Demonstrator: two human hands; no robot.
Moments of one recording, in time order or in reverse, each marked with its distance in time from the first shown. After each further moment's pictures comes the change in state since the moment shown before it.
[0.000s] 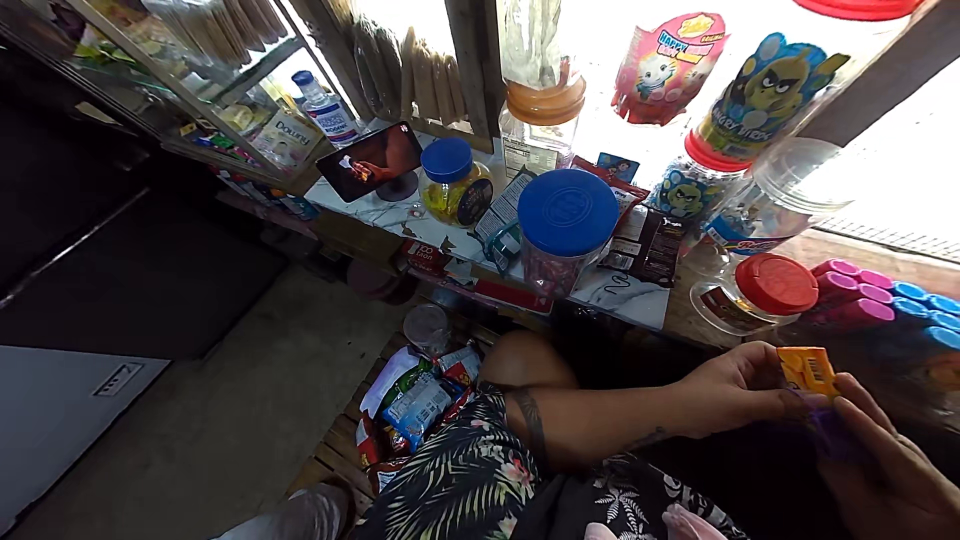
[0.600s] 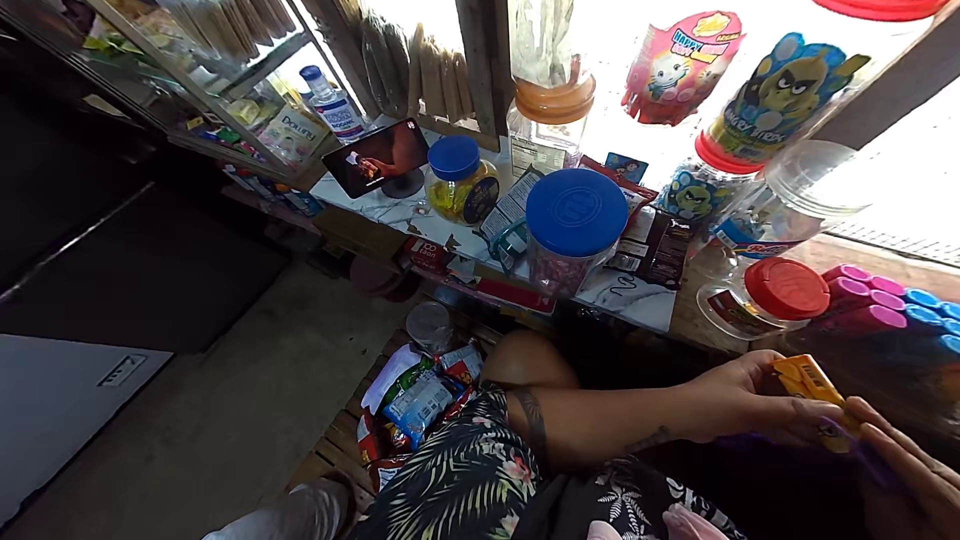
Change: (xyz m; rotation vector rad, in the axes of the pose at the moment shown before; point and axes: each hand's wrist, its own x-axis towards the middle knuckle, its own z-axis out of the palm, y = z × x) left_hand -0.004 0.014 0.005 -0.016 0.028 -0.226; right_hand -0.004 0.007 -0.013 -0.237 -0.003 -0.170
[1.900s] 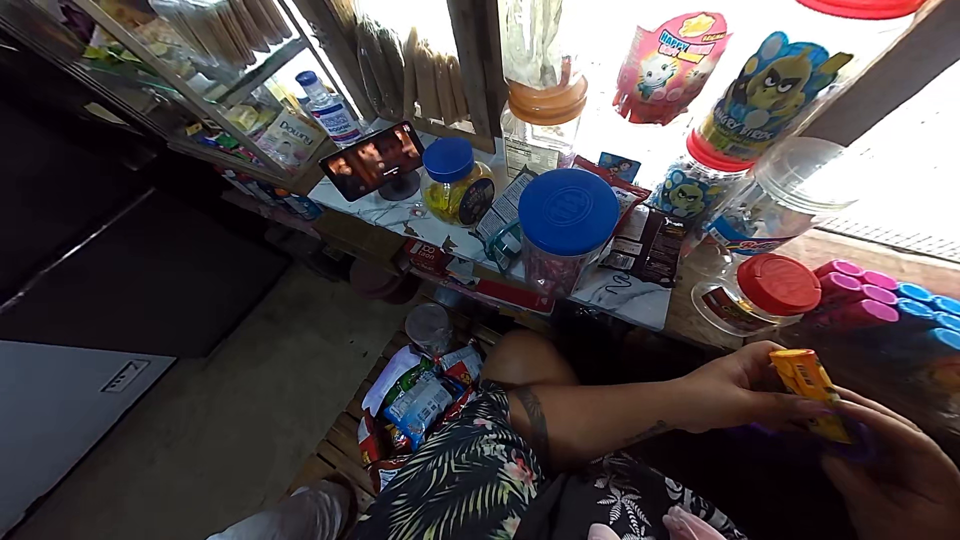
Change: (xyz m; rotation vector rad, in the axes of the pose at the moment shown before) left_hand 0.010 -0.012 -0.011 0.095 -0.080 0.157; right_hand 0.002 -0.004 0.009 0.471 0.019 0.325
